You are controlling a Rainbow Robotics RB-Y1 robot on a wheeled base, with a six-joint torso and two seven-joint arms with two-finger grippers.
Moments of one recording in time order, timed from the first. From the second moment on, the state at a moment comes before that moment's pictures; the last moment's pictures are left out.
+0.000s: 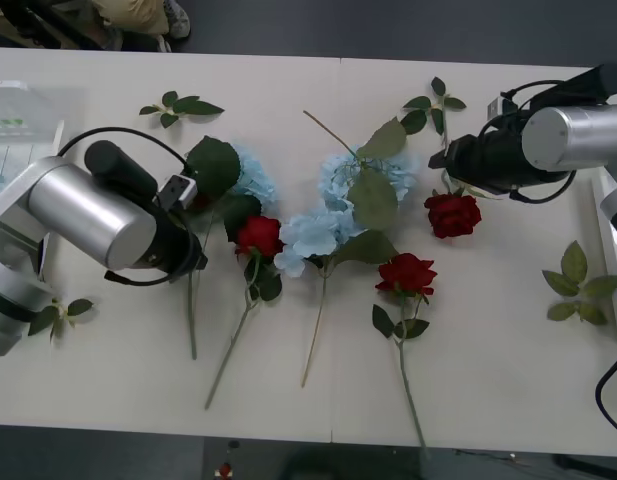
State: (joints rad) right arm -0.75 -0.60 0.30 -1.10 -0.84 1.00 1.14; left arm -0.46 0.61 -0.44 -1.70 0.49 1.38 -1.36
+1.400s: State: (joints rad) right arm -0.93 -0.51 0.55 -0.73 -0.82 0.84 1.14; left arm -0.59 0.61 -0.47 -1.54 0.46 1.39 -1.36
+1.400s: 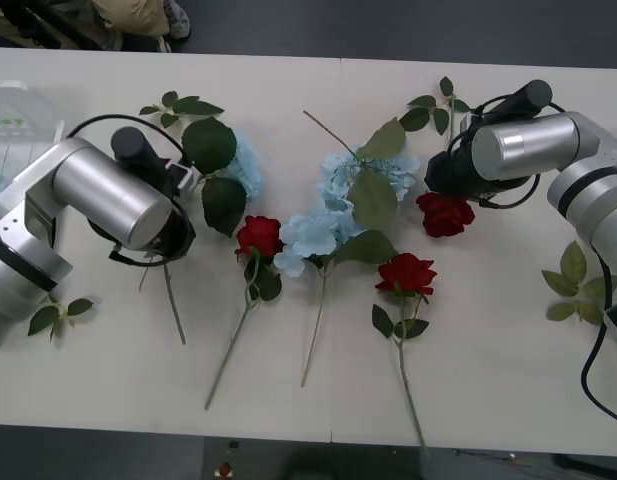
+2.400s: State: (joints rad) right arm -0.92 -0.92 0.03 -0.99 -0.85 1.63 1.71; left arm -0.55 0.65 -0.31 -1.81 0.57 1.54 -1.45
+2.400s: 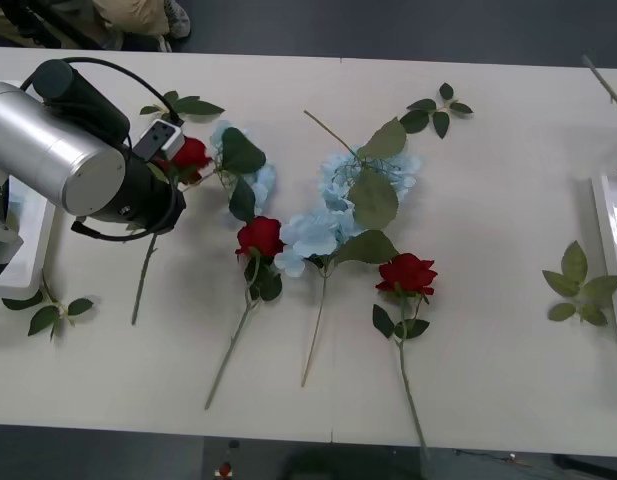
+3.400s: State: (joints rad) right arm -0.39 -1.03 -0.31 -0.99 -0.89 1.29 2.27; left arm -0.55 0.65 -0.31 -1.72 0.54 1.39 -1.53
